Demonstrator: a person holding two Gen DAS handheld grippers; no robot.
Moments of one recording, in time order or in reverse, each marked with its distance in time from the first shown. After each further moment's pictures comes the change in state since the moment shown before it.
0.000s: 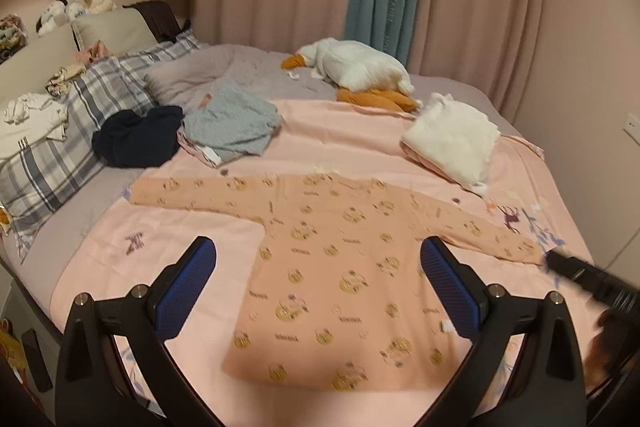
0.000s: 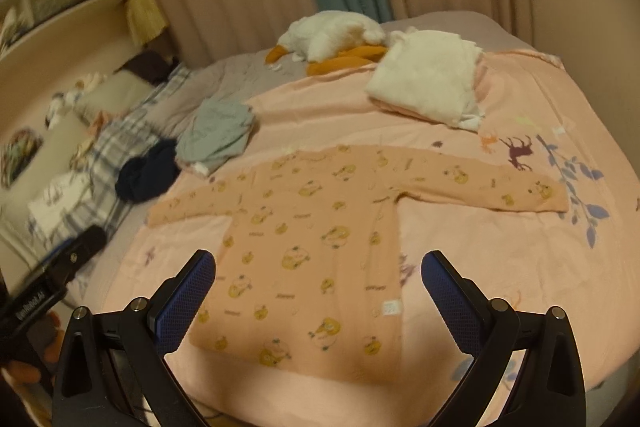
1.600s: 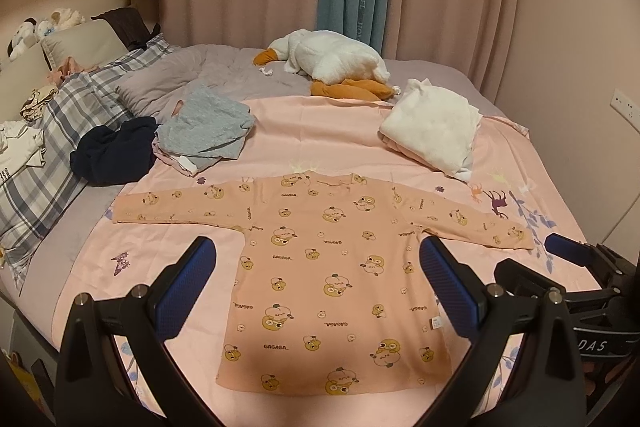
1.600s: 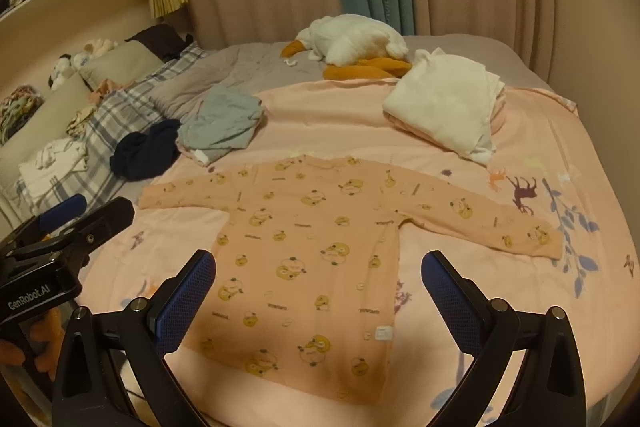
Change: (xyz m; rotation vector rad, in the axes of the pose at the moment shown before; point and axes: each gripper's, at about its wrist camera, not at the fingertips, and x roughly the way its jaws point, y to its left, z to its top) left arm 0.008 -0.018 0.022 0.085 0.053 -0.081; right arm 0.010 0.041 0.011 -0.175 0.013 -0.022
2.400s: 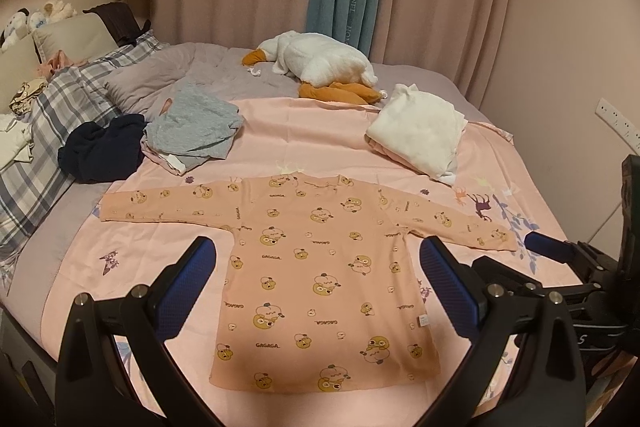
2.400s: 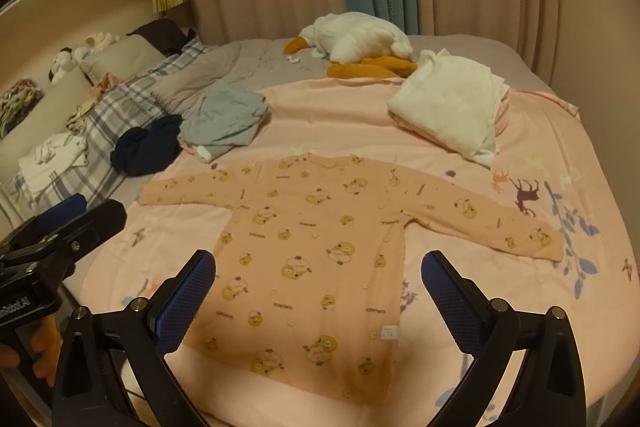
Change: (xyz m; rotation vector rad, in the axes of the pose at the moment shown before) left arm -0.009 0.008 -0.001 -0.015 -0.008 -0.065; right arm 0.003 0.013 0.003 -0.021 0.013 -0.011
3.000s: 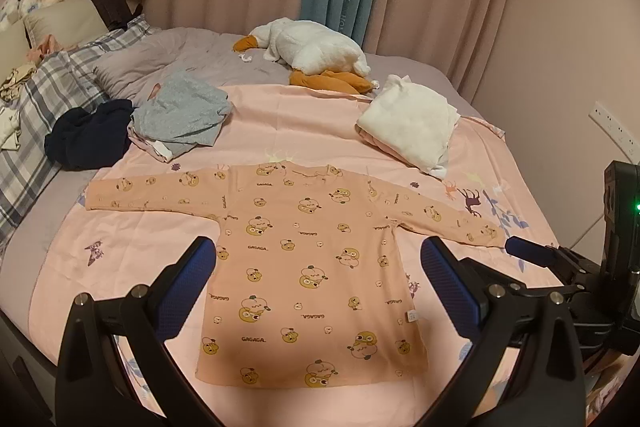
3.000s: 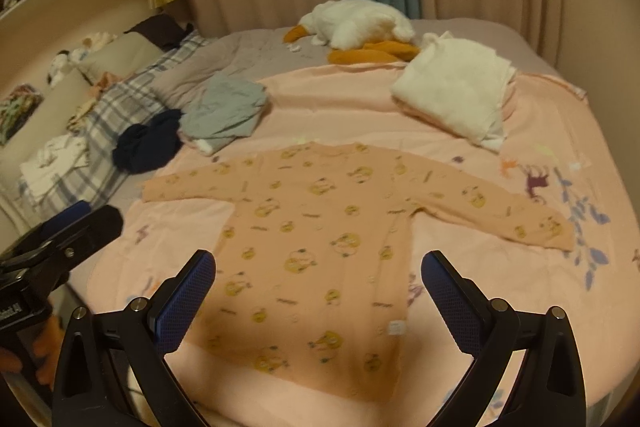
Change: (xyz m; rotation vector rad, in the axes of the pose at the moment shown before) left arm 0.010 0.003 0.004 -0.027 0.045 -0.048; right arm 0.013 -0.007 0.002 0.029 0.052 0.043
